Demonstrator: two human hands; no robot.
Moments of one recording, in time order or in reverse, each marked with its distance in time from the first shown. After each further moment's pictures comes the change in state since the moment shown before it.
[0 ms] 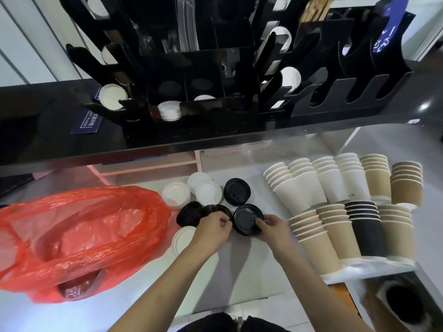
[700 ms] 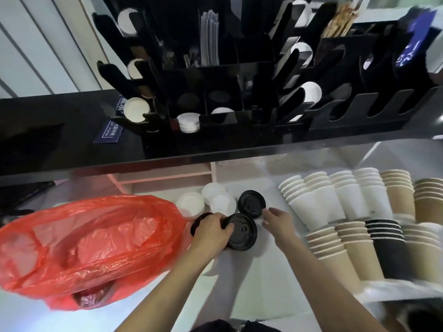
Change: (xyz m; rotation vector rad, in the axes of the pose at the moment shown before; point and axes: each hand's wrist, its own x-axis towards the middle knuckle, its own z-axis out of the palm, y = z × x) left_hand 0.010 -0.002 -0.044 0.139 0.119 0.021; right_hand 0.055 -0.030 0.038 -0.017 -0.087 -0.005
